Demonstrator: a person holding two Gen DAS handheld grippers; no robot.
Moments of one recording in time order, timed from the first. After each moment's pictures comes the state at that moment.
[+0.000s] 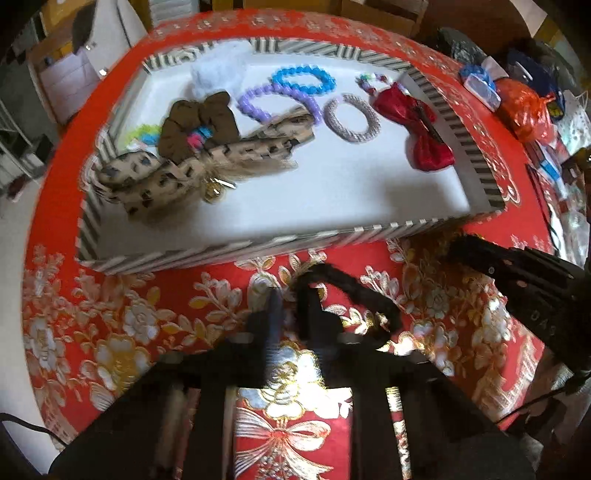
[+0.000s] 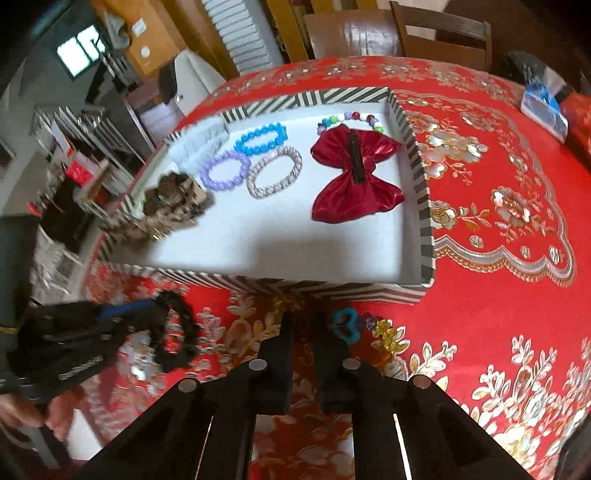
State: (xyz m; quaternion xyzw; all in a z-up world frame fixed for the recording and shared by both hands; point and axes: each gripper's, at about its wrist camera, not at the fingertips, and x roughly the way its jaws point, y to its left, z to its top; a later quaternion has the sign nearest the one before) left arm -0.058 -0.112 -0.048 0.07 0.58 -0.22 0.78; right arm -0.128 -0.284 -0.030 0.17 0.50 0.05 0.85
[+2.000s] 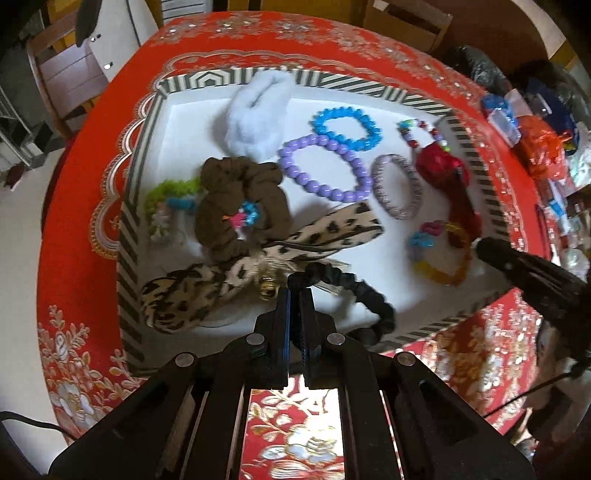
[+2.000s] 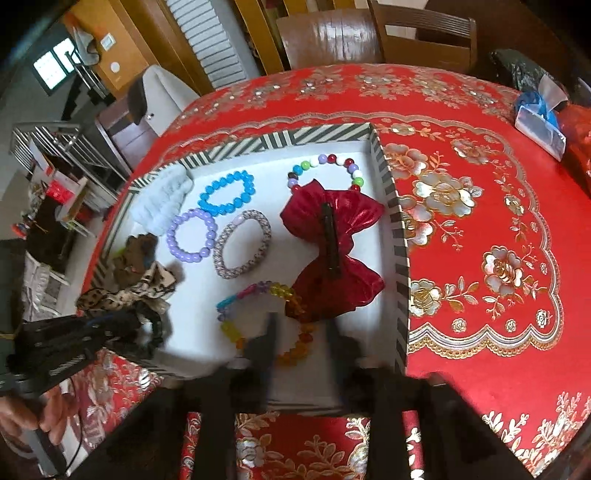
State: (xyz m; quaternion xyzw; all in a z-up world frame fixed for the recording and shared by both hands) left arm 0.014 -0.101 -0.034 0.05 0.60 -0.20 0.77; right arm -0.059 -0.304 -0.016 0.16 0.52 0.01 0.84
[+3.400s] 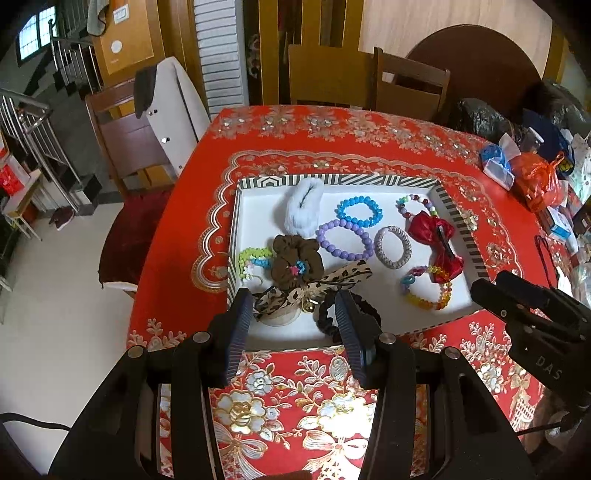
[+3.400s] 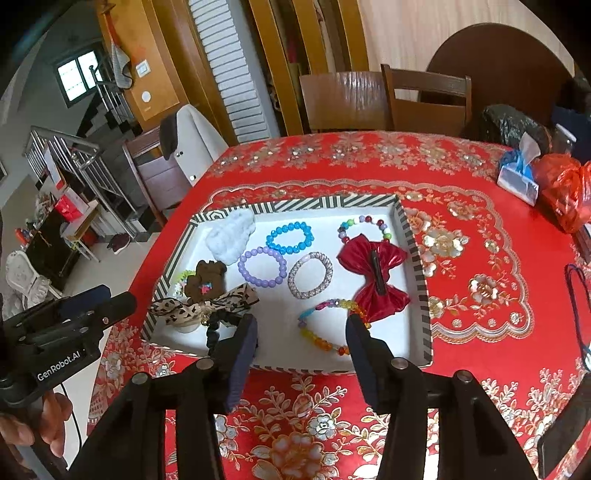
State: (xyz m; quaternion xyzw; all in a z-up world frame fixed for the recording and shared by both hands) left arm -0.039 -0.065 0.064 0.07 0.46 -0.15 0.87; right arm -0.107 -0.237 0.059 0.12 0.43 -0.02 0.90
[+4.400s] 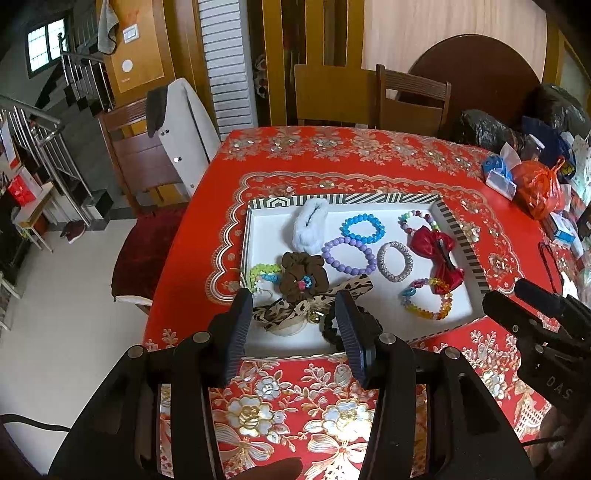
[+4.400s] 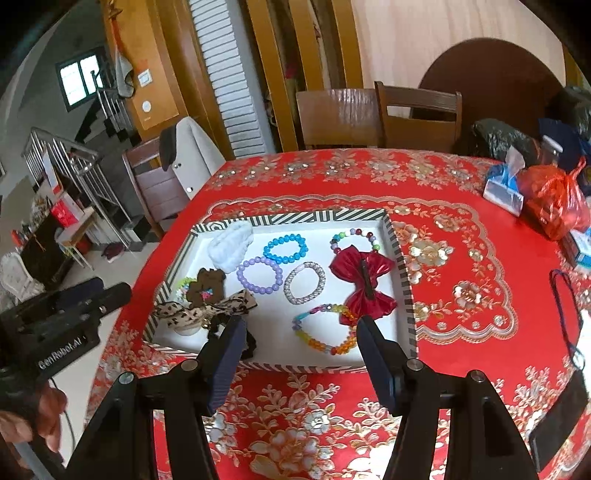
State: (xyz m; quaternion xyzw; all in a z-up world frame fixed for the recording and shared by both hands) left arm -0.051 -0.064 0.078 0.08 0.43 -0.14 0.89; right arm -0.124 -0.232 0.069 0.10 0.40 -0.04 0.91
